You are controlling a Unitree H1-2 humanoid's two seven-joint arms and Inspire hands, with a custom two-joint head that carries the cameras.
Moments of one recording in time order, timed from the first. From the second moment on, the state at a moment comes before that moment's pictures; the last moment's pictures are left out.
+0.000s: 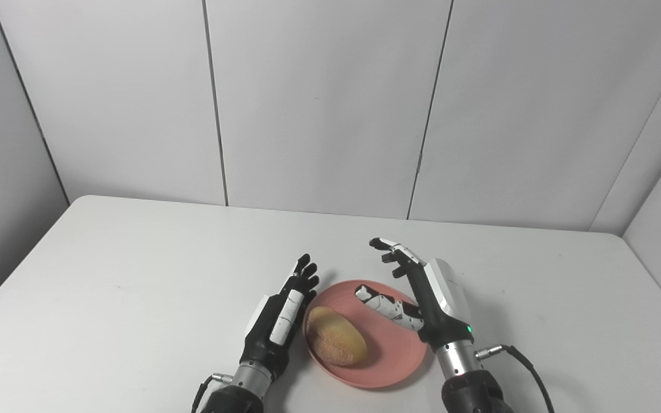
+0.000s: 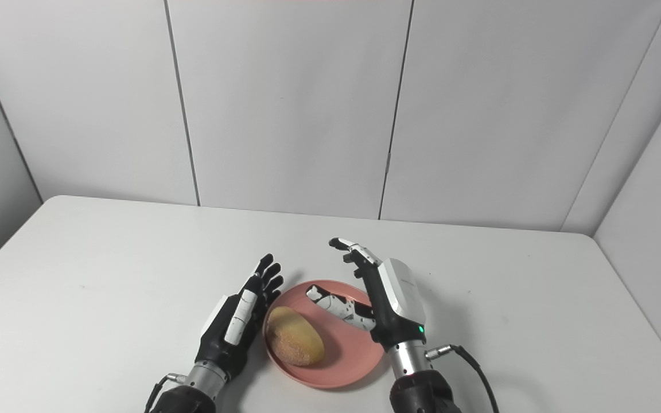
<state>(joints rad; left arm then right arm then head) -0.34 -0.04 -0.04 0.28 -0.10 -0.06 -0.13 -0.41 -0.07 0.21 0.19 -0.49 -0.13 -0.21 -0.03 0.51</state>
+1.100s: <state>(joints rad) -0.37 -0.02 0.01 0.34 -0.02 -0.12 0.03 -0.44 0.04 -0.05 0.47 0.04 -0.27 -0.12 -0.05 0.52</state>
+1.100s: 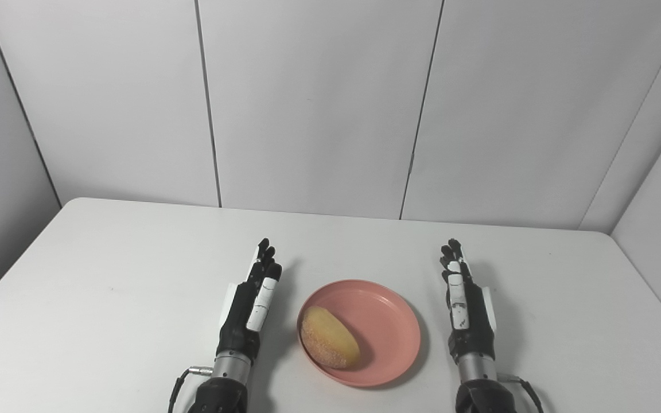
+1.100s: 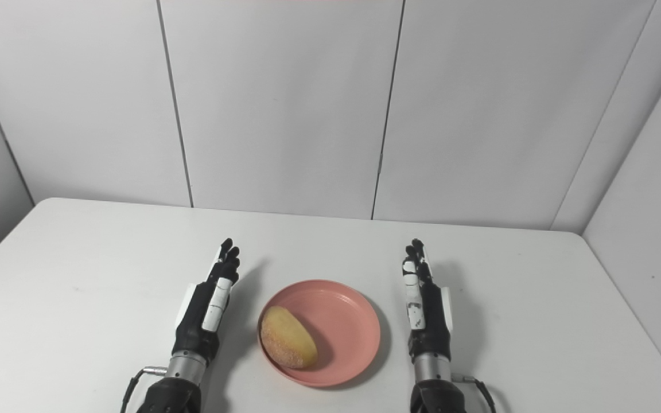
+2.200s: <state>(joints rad) -0.36 -0.02 0.07 0.31 -0.12 -0.06 -0.02 -0.43 0.11 -0.07 0.45 0.03 -0.17 -0.19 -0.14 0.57</state>
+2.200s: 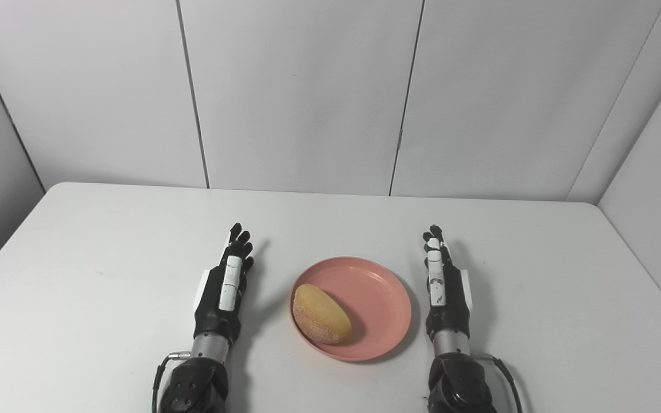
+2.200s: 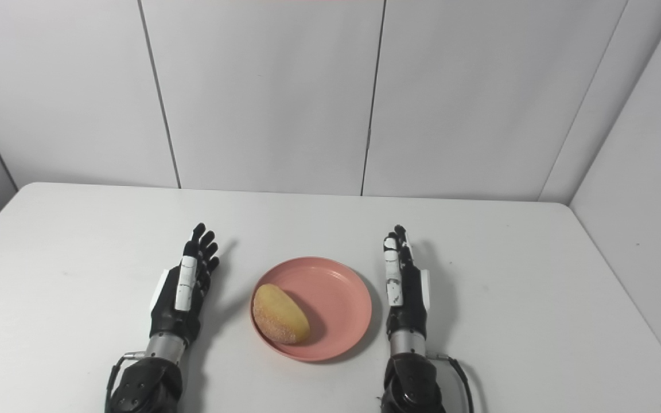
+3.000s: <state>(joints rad) -0.36 -0.03 0.06 0.32 -0.09 -0.09 0.02 -0.42 0.09 -0.06 0.44 0.07 -0.16 -0.13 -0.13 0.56</state>
